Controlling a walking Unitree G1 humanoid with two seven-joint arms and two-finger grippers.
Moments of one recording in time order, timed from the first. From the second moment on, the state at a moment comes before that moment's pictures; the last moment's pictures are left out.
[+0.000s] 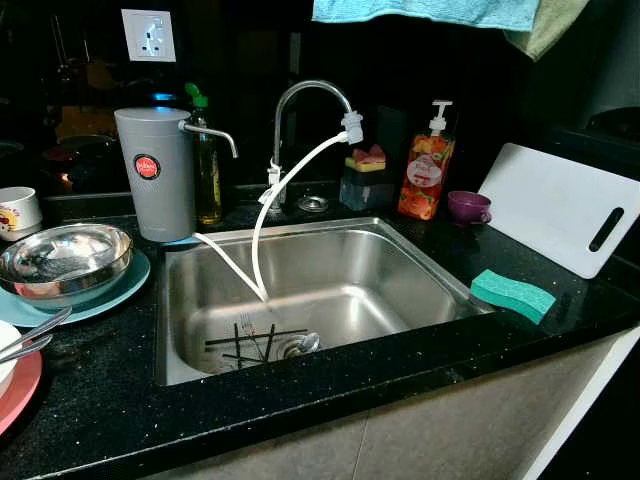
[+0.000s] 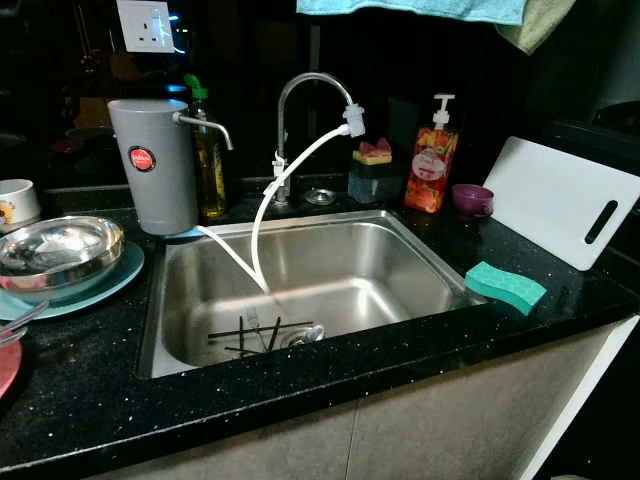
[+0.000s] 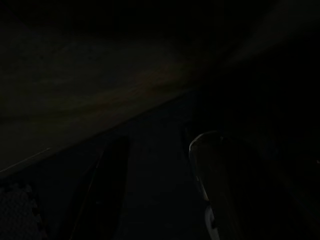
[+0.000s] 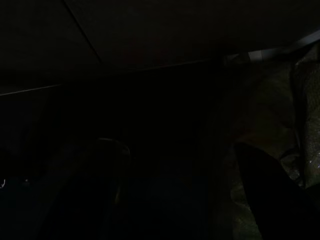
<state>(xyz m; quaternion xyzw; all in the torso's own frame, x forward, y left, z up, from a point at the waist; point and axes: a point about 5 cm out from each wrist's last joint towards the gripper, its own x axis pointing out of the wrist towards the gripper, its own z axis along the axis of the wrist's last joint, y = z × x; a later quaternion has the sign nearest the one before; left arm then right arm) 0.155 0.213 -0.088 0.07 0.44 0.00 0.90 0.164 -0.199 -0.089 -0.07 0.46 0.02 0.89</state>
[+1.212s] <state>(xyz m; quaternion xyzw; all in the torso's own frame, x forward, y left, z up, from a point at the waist) 0.159 0.227 -0.082 0.08 0.42 0.01 0.90 0.164 -0.185 -0.091 -0.08 0.46 0.05 0.88</state>
